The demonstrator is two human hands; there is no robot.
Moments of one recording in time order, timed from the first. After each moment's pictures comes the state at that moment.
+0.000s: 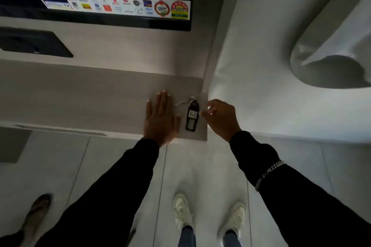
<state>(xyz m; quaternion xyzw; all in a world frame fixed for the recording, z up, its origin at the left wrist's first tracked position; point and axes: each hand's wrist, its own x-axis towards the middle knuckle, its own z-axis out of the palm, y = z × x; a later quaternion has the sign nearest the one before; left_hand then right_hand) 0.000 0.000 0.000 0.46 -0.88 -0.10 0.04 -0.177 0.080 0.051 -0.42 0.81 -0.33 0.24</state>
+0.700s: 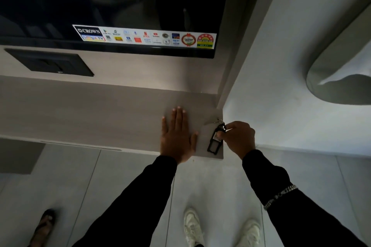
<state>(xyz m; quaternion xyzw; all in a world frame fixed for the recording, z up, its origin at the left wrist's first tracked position) -0.001 -0.002 0.001 0.46 -0.88 -0.11 0.04 -0.175 0.072 0.050 -0.26 0.88 -0.27 0.29</state>
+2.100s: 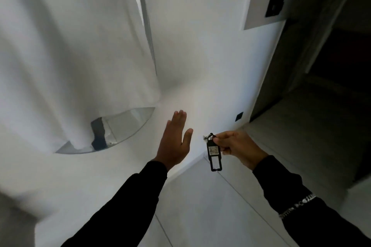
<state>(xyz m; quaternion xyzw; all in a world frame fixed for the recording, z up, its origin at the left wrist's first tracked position) -0.470 0.403 0.193 0.01 -0.92 -0.34 0.21 -0.526 0.605 0.237 -0.07 0.73 -0.63 0.24</state>
